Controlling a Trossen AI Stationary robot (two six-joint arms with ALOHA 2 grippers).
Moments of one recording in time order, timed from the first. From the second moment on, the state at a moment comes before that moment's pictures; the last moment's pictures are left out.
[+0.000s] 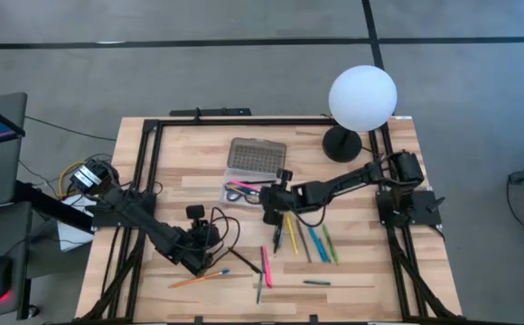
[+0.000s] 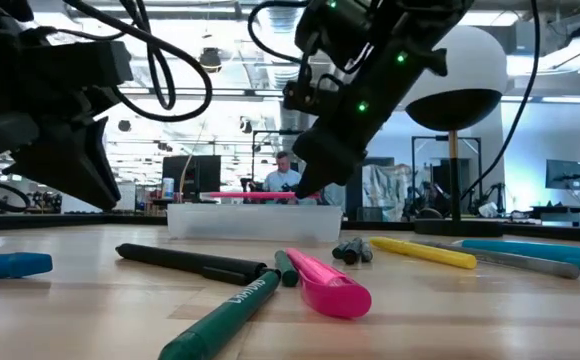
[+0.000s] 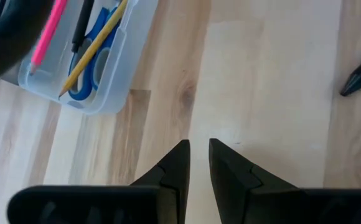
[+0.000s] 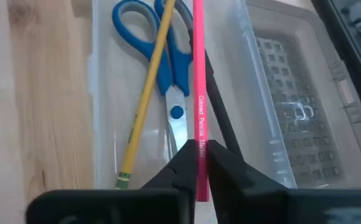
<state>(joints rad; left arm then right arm) -0.64 1.65 0.82 -0.62 -0.71 -0.68 0.11 1.92 1.16 -0.21 0.51 0.05</state>
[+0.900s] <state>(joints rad) -0.73 1.65 0.82 -0.43 -0.47 -0.72 0.30 1.92 1.13 -0.31 0.89 0.07</state>
